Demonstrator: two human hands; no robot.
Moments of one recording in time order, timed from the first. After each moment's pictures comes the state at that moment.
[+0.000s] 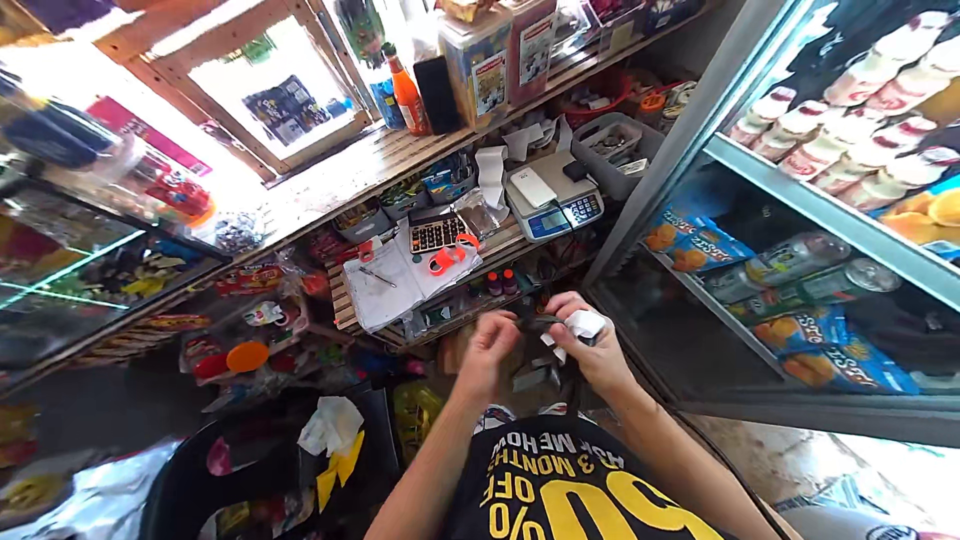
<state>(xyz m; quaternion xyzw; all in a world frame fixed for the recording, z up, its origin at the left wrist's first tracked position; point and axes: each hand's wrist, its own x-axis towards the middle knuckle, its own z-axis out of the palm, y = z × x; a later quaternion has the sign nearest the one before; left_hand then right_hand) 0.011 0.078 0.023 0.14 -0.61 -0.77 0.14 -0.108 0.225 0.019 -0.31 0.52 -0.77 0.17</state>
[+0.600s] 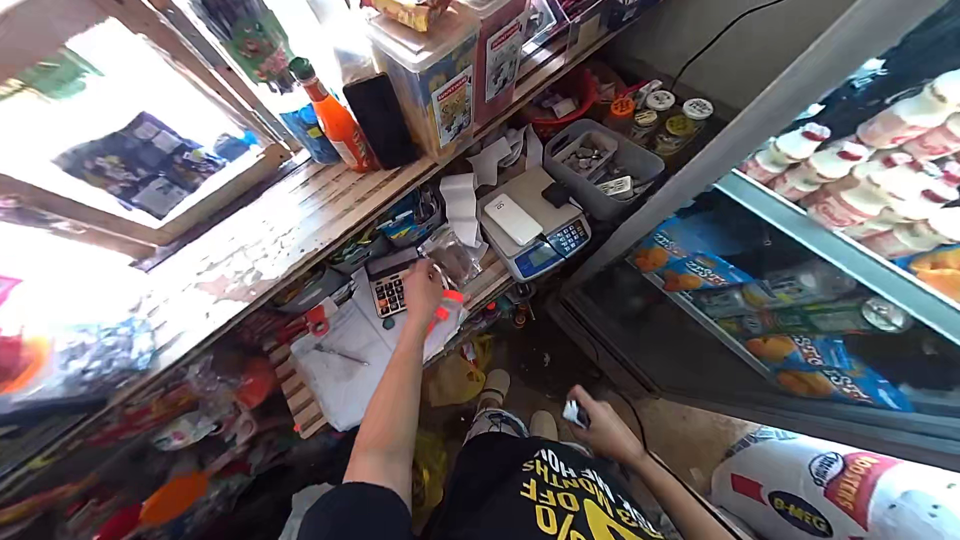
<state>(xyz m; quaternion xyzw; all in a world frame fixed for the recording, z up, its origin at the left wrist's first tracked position) -0.222 -0.185 -0.062 0.27 -0.89 -0.37 -0.01 -0.140 0.232 -0.127 -0.18 0.86 -0.28 0.40</state>
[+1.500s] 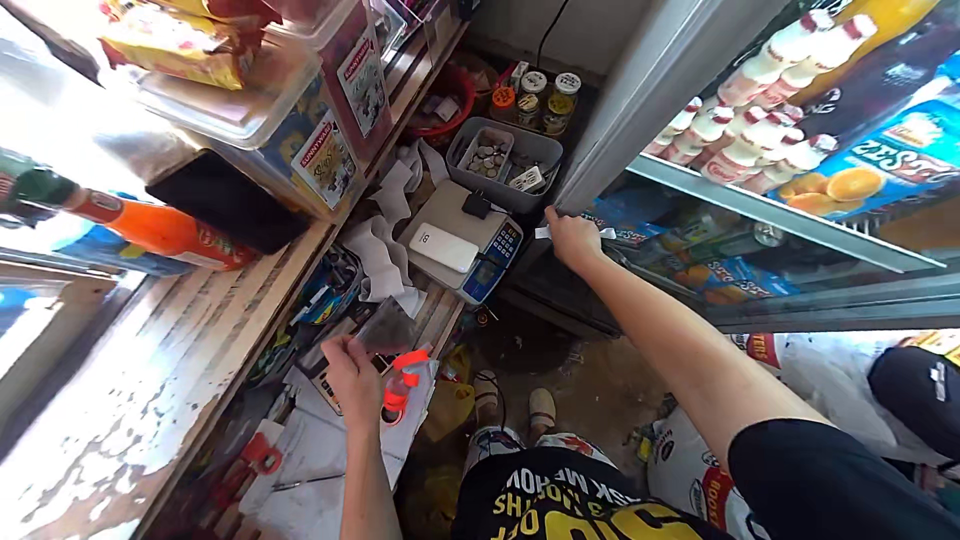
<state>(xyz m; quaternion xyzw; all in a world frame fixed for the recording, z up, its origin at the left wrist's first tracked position) -0.218 -0.208 -0.034 0.21 -0.88 -0.40 0.14 -0.430 0.141 -0.018 0.05 0.97 0.02 0.22</state>
